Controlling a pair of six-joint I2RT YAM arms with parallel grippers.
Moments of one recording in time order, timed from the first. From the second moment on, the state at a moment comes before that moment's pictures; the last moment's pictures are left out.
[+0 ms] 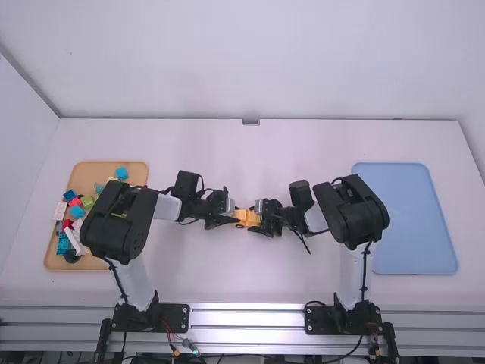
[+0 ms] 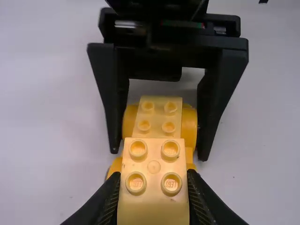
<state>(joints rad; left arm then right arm) -0.19 1.91 0.73 0.14 1.02 1.07 0.33 2.13 0.65 0.62 -1.00 -0.88</state>
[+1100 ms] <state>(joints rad) -0.23 1.91 0.77 0.06 0.96 1.10 0.32 2.13 0.66 0.57 -1.04 -0.93</state>
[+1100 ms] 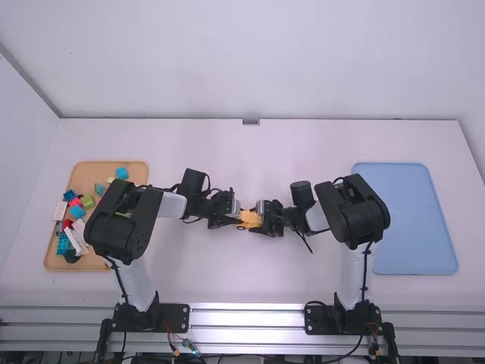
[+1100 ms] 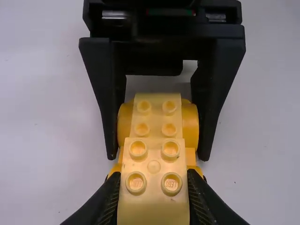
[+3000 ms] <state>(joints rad) -0.24 1.96 0.87 -0.12 1.06 1.09 0.32 2.13 0.66 0.56 -1.04 -0.94</state>
